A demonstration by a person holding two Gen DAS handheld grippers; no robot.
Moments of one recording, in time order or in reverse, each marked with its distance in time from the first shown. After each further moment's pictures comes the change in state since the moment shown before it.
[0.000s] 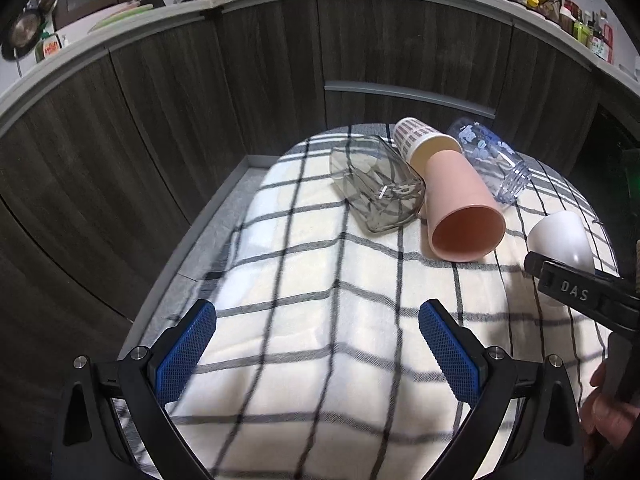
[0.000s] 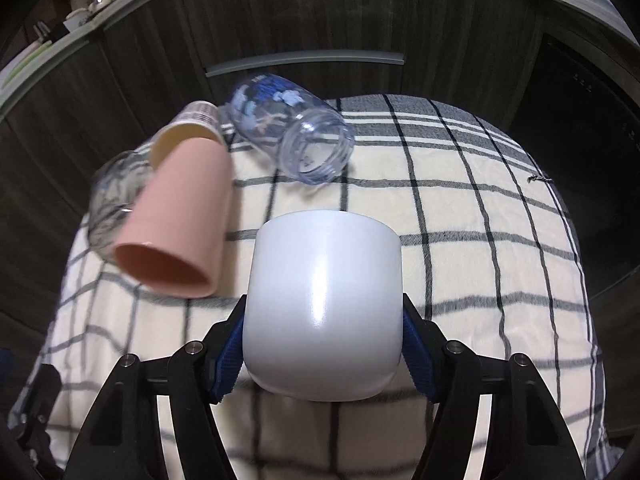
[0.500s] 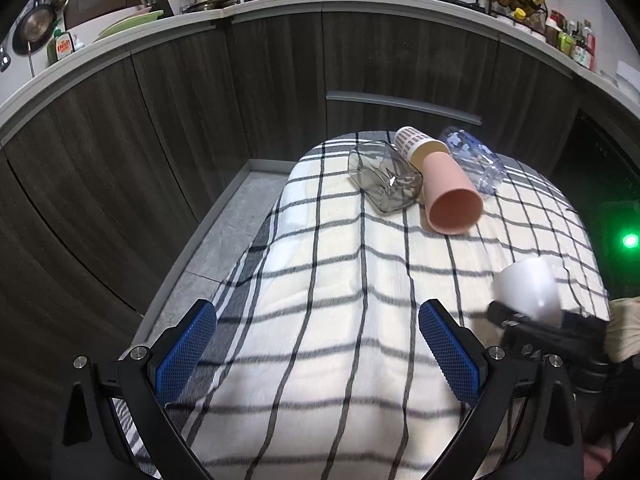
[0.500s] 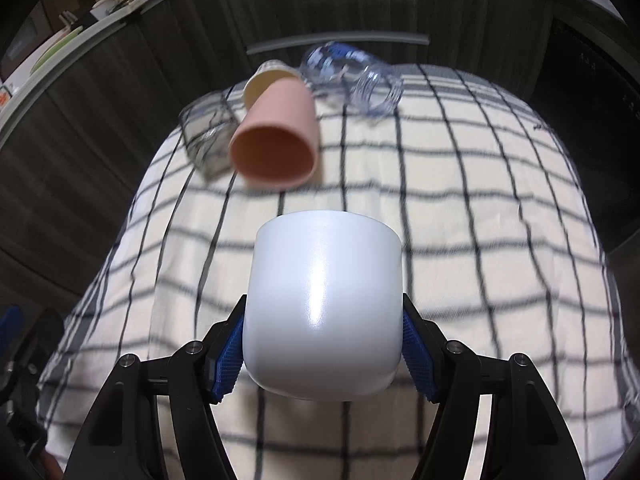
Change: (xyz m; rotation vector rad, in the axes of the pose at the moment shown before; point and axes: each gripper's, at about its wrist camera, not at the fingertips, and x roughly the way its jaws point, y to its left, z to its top) left arm -0.064 0.043 -0.034 0.001 -0.028 -0.057; right arm -0.049 0.040 -0.074 -0.013 0.078 0.090
